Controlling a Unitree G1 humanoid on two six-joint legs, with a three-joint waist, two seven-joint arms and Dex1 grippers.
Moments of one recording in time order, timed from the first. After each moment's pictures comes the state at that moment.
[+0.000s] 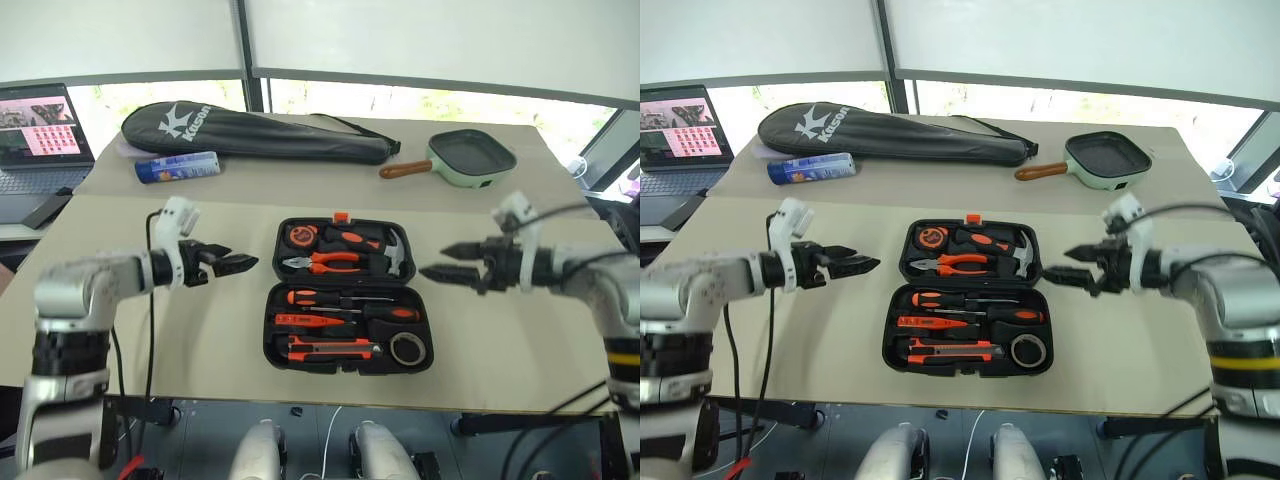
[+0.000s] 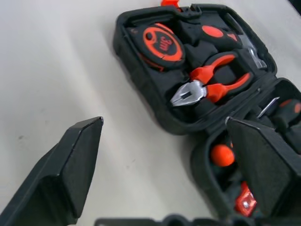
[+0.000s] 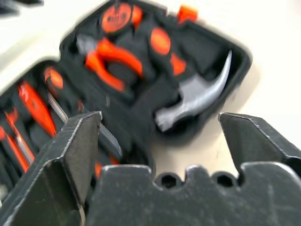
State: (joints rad) left arm -0.67 0.70 0.11 0.00 -0.56 1.28 -0.76; right arm -0.67 -0.84 -0.07 -0.02 0.53 1.16 0.89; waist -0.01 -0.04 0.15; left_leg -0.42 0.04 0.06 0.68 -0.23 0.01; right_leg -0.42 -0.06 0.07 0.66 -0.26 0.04
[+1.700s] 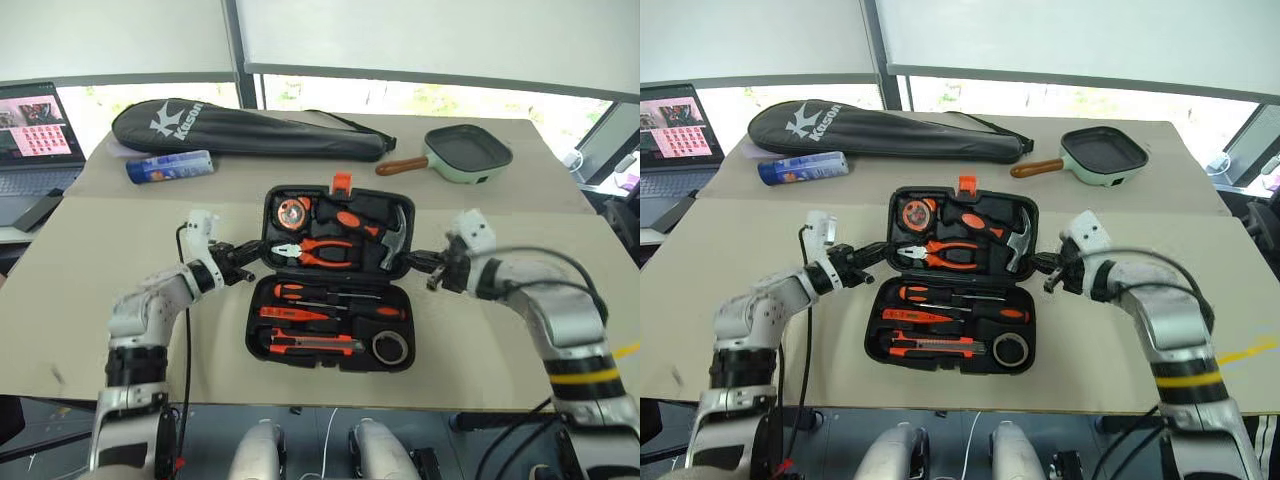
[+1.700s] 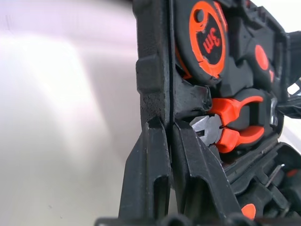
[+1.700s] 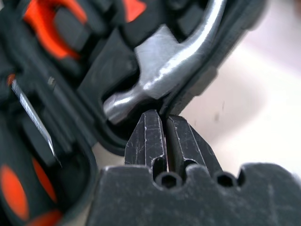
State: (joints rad) left arm -0.41 0.40 0.22 0.09 -0.50 0.57 -0.78; right arm -0.32 -0.66 0.02 -0.11 0.22 0.33 0.80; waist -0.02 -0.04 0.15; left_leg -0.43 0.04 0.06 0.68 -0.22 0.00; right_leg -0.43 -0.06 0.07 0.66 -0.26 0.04
